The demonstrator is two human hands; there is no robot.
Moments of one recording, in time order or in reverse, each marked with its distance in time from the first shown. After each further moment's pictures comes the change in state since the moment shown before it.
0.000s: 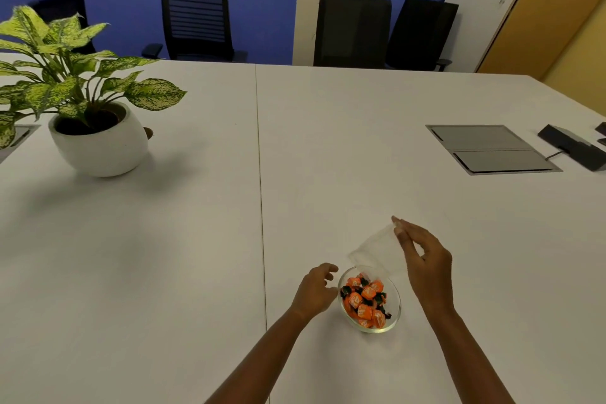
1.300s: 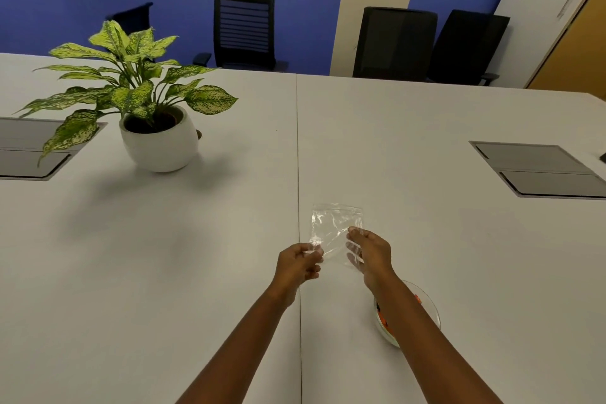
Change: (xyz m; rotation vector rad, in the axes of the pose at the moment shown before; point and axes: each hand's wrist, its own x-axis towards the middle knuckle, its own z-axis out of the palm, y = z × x) left_hand -0.018 -0.023 -0.092 -0.805 0.247 -0.075; right_hand 0.009 -0.035 0.123 0.649 -0.261 0.757
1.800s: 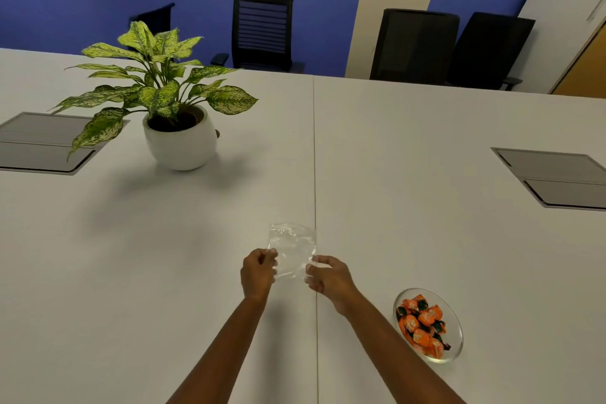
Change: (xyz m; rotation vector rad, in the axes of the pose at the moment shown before) left_hand 0.009 -0.009 -0.074 0.285 0.541 0.090; right_hand -0.003 0.067 0.057 -0.250 -0.270 0.153
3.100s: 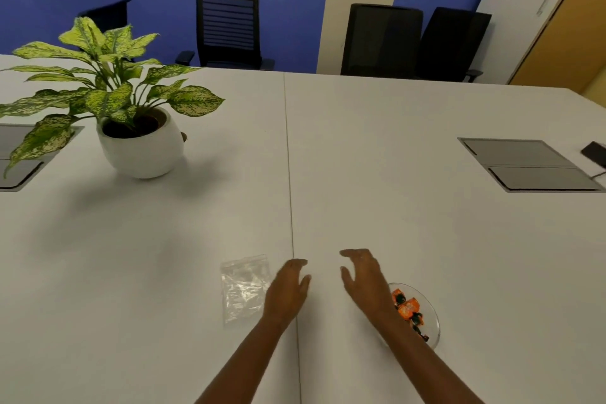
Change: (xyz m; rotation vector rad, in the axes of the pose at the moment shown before) left_hand -0.028 -0.016 0.066 0.602 -0.435 0.469; right_hand -0.016 -0.003 -0.087 -1.007 0.356 -0.522
